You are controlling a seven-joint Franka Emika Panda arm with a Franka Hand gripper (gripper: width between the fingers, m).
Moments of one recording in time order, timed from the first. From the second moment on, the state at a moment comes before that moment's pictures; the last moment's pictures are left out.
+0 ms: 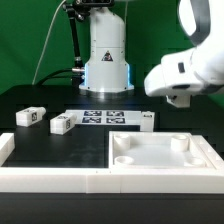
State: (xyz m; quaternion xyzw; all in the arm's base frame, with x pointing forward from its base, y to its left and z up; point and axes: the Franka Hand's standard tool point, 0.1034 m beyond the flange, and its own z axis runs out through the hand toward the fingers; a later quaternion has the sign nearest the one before) arm 0.377 0.155 0.082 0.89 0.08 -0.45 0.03
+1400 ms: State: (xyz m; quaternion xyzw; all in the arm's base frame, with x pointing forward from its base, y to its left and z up) arm 0.441 0.131 0.087 0.99 0.11 0.04 -0.03
